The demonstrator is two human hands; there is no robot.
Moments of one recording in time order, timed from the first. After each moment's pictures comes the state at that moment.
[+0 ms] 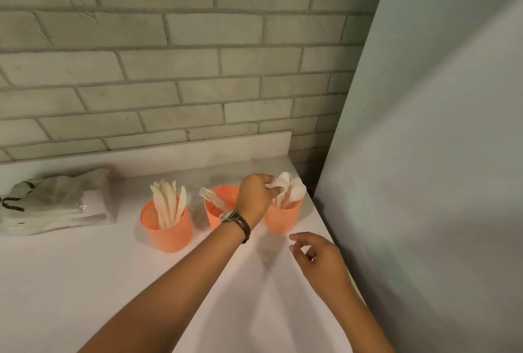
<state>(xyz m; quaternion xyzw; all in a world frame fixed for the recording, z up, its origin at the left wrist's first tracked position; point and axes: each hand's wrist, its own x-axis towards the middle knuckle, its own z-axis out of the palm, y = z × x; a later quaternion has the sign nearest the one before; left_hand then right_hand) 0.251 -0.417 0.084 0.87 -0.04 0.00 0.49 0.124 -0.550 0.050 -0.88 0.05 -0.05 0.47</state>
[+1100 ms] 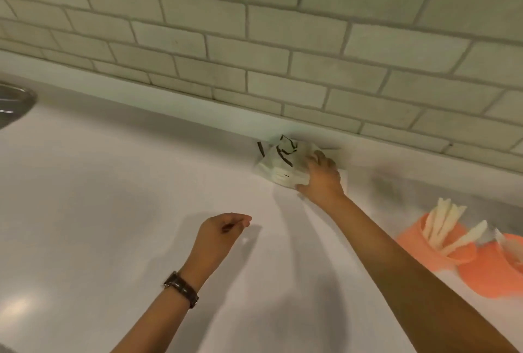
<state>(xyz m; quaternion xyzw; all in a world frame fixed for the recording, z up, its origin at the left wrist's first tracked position) 0.059 0.108 0.020 0.78 0.25 0.07 0.57 0.272 -0.038 0.028 -0.96 -0.23 0.05 0.13</state>
